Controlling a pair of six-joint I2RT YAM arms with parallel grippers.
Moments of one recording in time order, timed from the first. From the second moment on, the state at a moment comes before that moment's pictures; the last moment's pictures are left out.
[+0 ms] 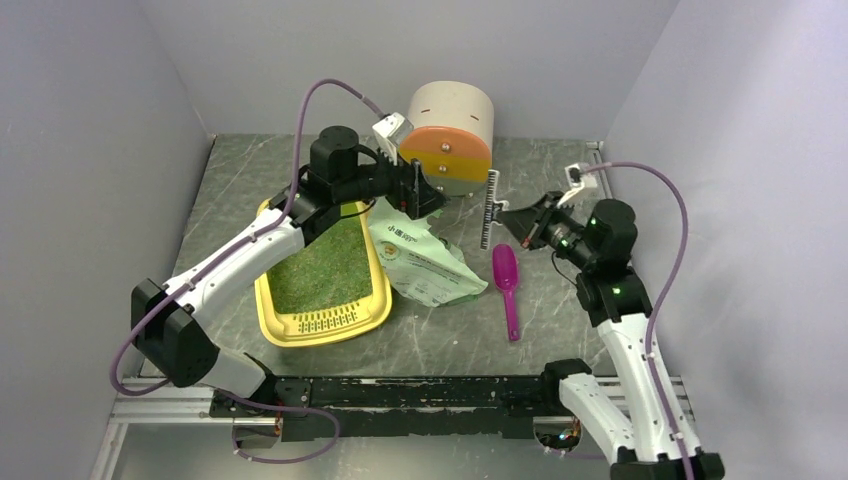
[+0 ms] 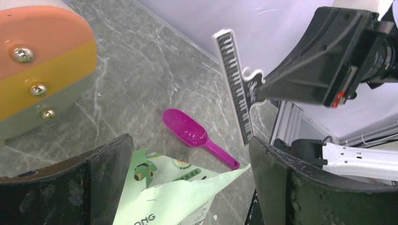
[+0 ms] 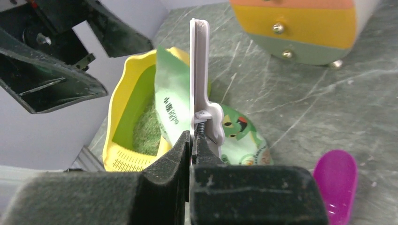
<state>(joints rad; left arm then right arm) -0.64 1.46 1.34 -0.07 0.52 -0.31 0.08 0.77 0.85 -0.24 -0.55 0.47</state>
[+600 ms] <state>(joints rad) -0.73 1.48 1.39 -0.08 0.35 -0.41 0.59 0.91 0.97 -0.36 -0.13 0.42</state>
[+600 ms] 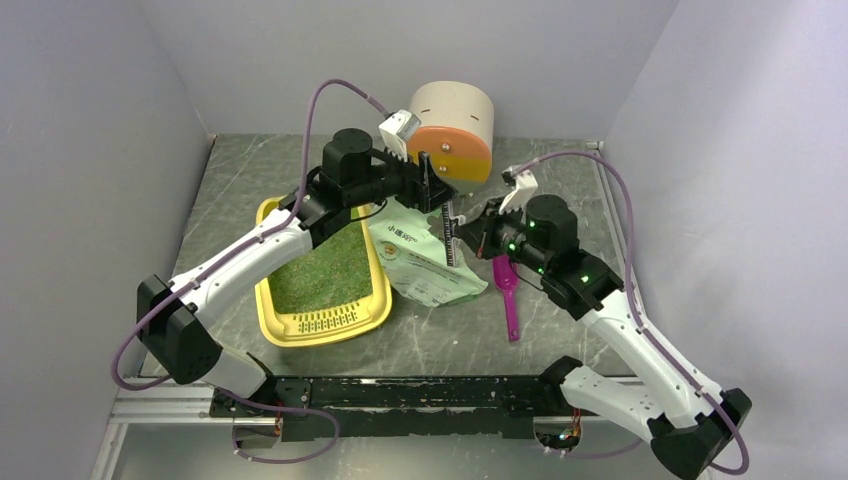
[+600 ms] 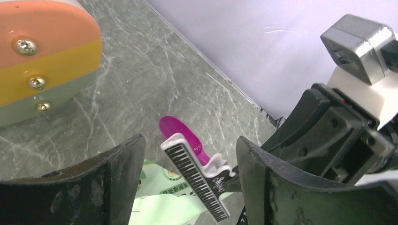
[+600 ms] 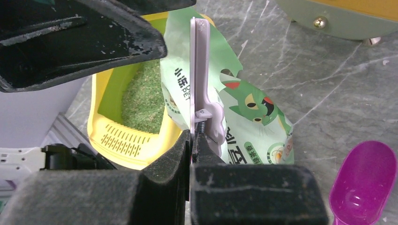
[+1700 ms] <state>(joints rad) -0.76 1.50 1.37 -0.11 0.30 -0.48 0.74 0.91 0.97 -0.27 0.07 0.42</state>
